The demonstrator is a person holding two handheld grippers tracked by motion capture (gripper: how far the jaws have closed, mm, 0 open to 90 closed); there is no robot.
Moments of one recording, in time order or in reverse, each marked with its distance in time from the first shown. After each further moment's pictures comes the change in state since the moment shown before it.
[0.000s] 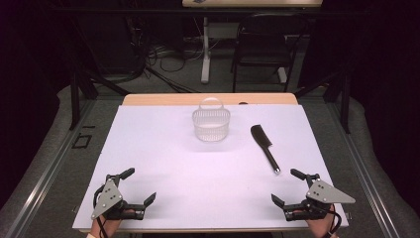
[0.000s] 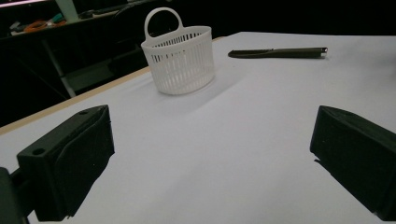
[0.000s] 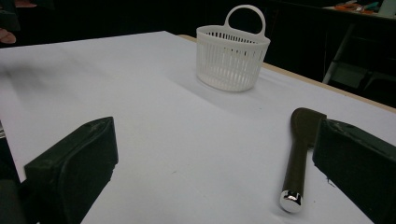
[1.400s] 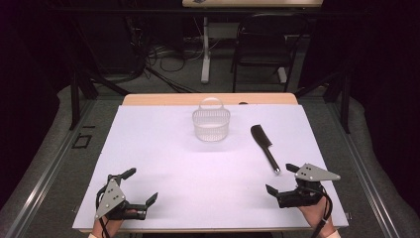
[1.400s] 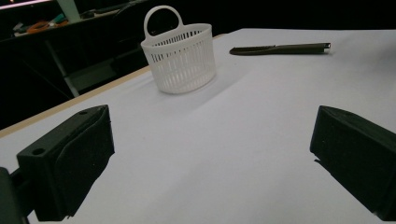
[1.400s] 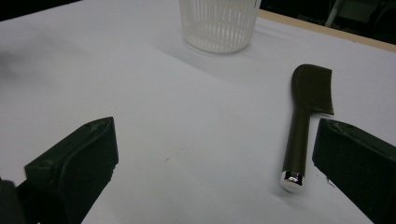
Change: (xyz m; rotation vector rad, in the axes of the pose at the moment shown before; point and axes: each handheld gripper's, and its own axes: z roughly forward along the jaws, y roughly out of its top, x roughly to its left) left arm -0.004 0.001 0.003 0.007 0.009 0.014; right arm -0.011 0.023 0.028 0.234 -0.033 0.114
